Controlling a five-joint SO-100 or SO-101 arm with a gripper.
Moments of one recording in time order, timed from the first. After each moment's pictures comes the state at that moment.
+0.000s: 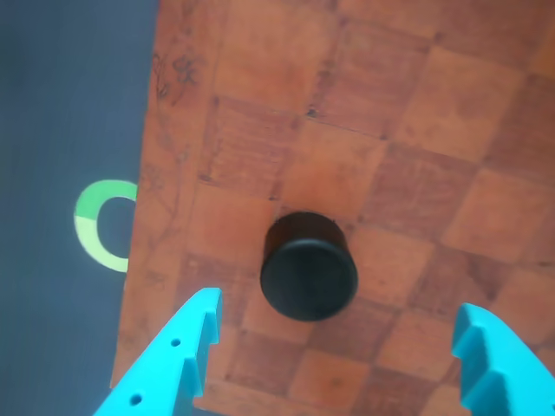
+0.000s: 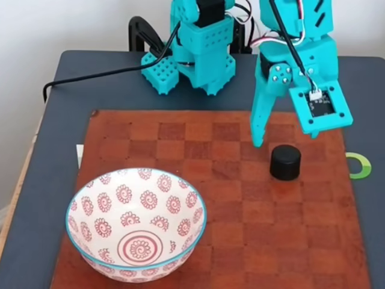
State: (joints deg) arm -38.7 107.3 126.7 62.0 114.1
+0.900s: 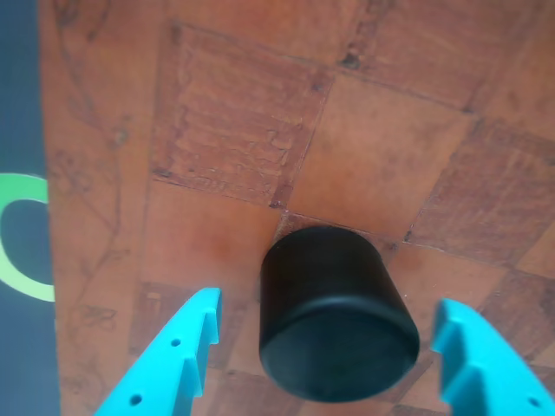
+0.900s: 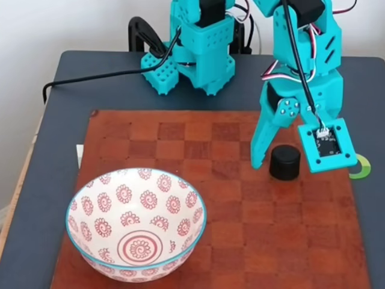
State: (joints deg) arm -40.4 94.9 126.7 57.7 114.3
